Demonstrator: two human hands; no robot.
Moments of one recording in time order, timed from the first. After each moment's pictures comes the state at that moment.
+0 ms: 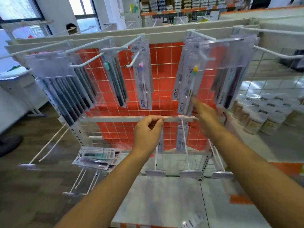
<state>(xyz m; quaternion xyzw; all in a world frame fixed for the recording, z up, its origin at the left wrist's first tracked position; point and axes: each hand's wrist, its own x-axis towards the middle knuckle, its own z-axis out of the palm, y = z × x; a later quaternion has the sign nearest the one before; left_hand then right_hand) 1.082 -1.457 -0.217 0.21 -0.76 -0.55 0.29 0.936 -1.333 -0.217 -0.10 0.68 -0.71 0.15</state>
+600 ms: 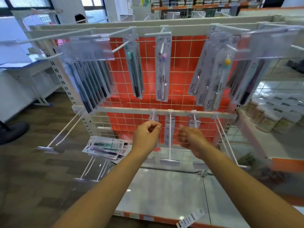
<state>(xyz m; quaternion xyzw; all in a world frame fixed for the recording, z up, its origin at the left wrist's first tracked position) 1.132 -1.503 -0.250 0.26 -0.77 -0.53 0.23 1.014 -1.378 -0.281 -0.04 0.69 -0.65 0.32</state>
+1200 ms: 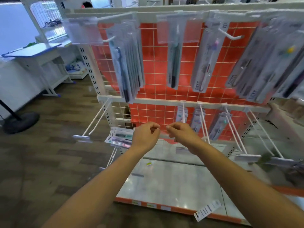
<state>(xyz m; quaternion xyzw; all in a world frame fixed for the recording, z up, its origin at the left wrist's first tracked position) 1.215 -1.631 -0.280 0.26 -0.87 -0.39 0.16 1.121 -1.510 -0.279 -0.23 0.80 -0.49 0.26</state>
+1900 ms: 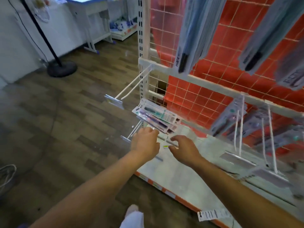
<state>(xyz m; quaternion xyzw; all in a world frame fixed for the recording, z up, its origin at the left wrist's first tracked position) 1.288 -1.697 -0.395 0.36 -0.92 -0.16 -0.01 1.165 -1.598 -0.411 -0.43 0.85 -0.16 0.24</state>
